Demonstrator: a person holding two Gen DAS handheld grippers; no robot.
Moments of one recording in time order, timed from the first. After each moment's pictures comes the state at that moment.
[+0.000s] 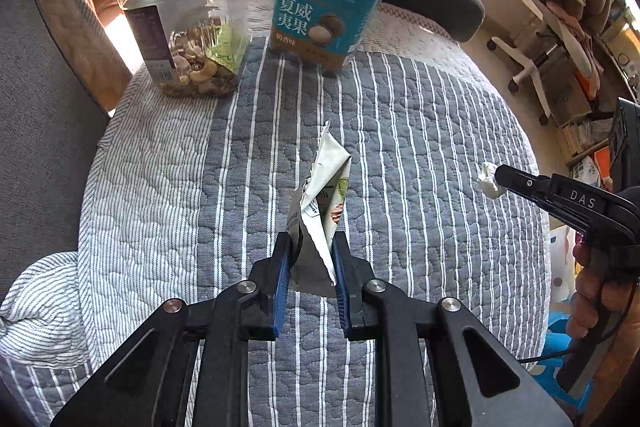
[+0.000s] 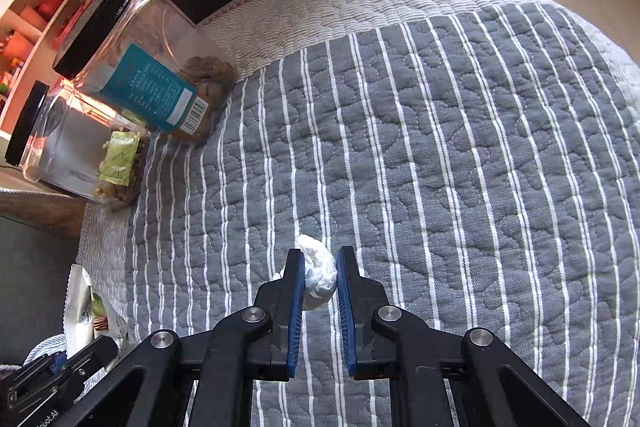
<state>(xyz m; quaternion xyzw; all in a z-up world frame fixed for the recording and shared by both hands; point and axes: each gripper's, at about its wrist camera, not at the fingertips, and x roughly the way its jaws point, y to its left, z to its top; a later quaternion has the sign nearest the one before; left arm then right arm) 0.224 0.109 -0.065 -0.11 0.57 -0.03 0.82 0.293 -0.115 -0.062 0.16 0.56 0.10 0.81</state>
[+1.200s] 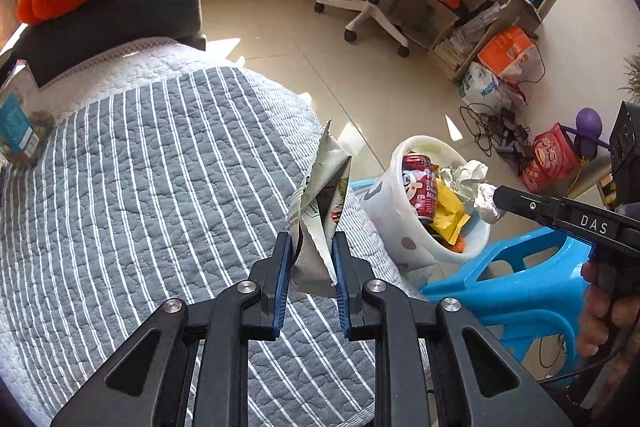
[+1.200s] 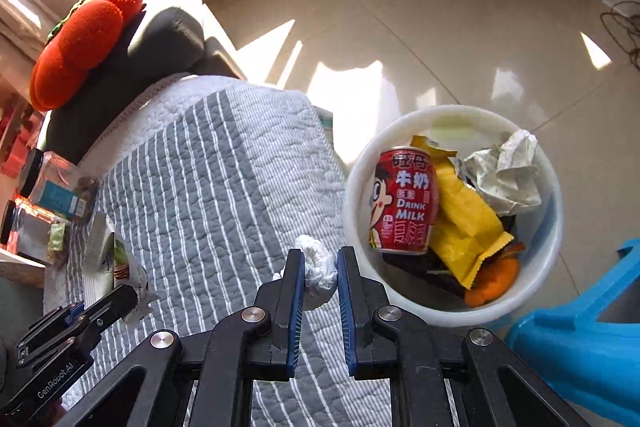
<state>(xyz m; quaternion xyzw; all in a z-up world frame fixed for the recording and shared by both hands) 0.178 -0.211 -0.019 0.00 0.51 -0.26 0.82 0.124 -0.416 0.004 0.24 0.49 -0.07 0.84</state>
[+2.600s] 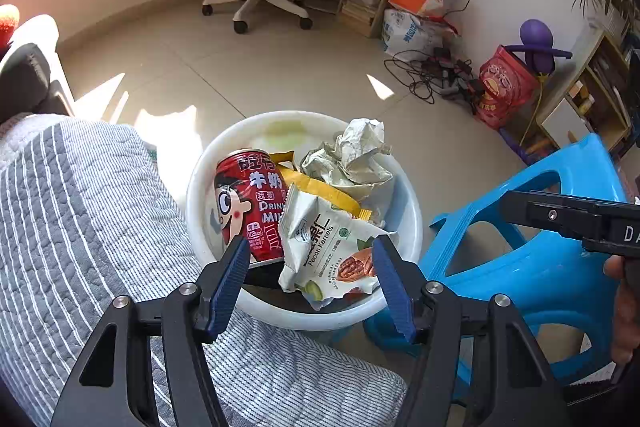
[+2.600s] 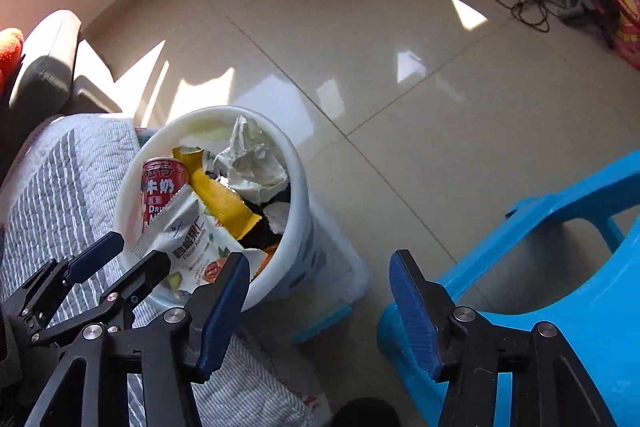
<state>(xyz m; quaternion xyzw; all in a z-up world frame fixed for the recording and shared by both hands) 0.152 -0.388 -0.064 0.09 0.47 -0.38 0.79 0.050 -0.535 -0.021 0.25 0.50 -0.19 0.81</state>
